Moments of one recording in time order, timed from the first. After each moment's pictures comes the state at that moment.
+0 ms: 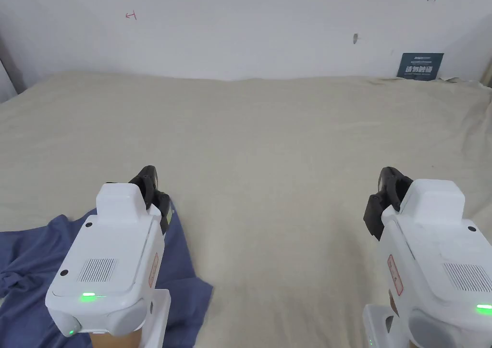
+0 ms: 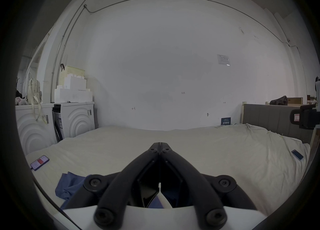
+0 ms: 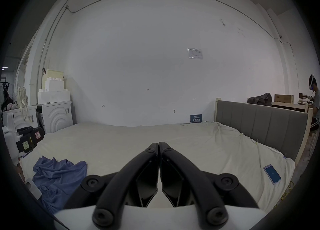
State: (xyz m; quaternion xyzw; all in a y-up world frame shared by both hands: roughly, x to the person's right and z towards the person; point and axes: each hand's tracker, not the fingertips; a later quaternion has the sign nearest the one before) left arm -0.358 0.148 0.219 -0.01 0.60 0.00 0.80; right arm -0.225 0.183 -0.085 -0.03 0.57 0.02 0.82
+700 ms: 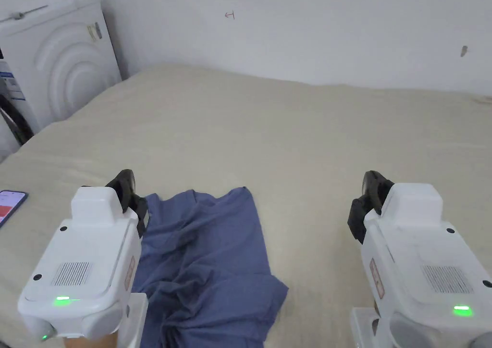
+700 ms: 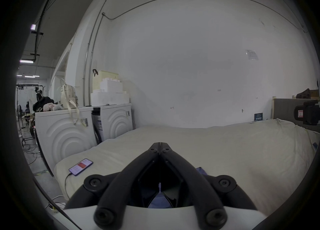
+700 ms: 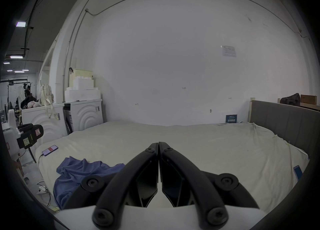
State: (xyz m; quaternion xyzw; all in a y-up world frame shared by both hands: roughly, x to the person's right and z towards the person) left arm -0.341 0.152 0.362 -0.03 0.71 -0.02 0.70; right arm -0.289 0.178 0.024 -0.03 0.68 0.02 0.74
